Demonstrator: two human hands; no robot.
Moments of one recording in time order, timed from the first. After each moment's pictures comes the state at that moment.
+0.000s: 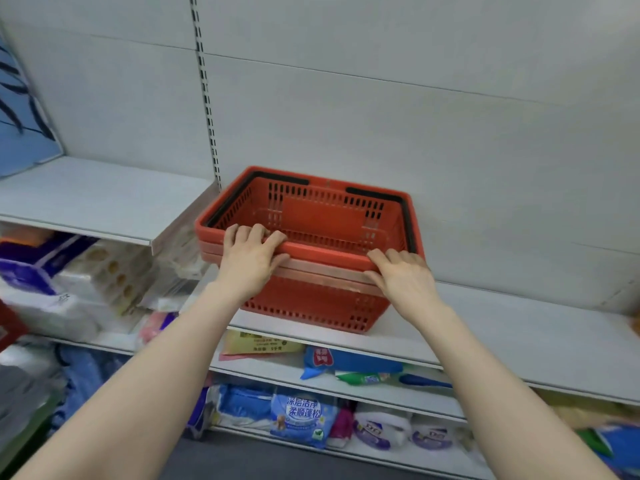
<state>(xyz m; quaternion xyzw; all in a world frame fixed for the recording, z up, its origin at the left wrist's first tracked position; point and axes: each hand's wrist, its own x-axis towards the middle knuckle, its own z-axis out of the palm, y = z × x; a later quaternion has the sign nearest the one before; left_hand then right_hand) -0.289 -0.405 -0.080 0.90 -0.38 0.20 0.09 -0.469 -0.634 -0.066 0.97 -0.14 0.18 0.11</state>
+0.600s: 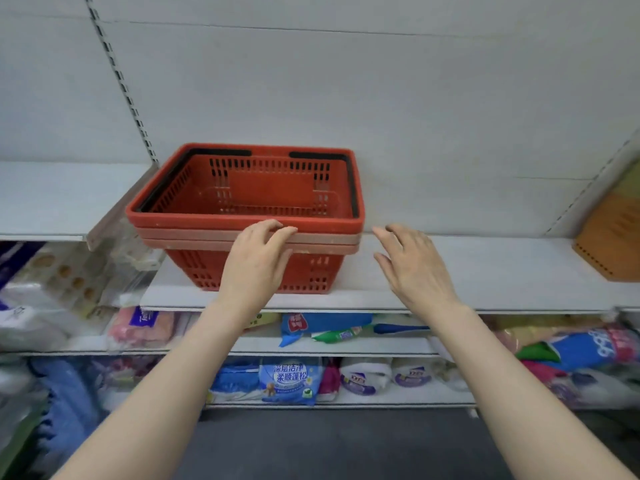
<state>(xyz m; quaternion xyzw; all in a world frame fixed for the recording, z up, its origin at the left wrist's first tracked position) -0.406 -0.454 -0.079 0.82 -0.48 0.20 0.24 -0.587 -0.666 -0.080 0.95 -0.17 0.25 0.04</state>
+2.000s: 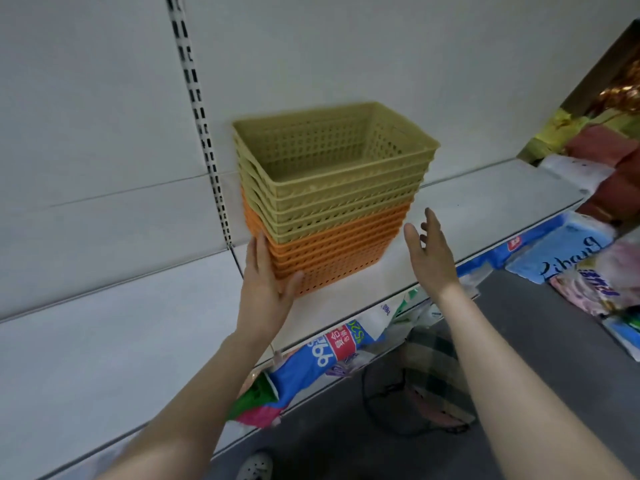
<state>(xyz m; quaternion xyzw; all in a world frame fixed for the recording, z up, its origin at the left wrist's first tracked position) -0.839 -1.197 -0.185 0.71 -0.52 -0.14 0.45 -1.080 -1.343 -0.139 0.69 -0.59 0.29 -0.30</state>
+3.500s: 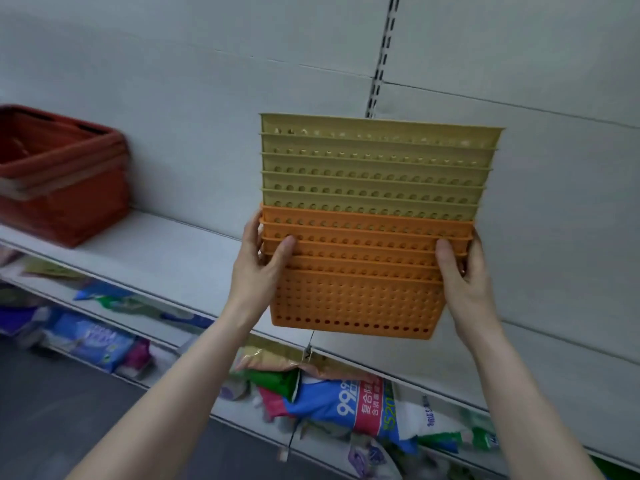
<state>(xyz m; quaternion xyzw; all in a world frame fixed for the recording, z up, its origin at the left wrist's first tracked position) -0.944 -1.087 -0.033 0.69 -0.18 0.01 0.70 -1.062 -1.343 -0.028 0.75 -0.15 0.36 -0.53</state>
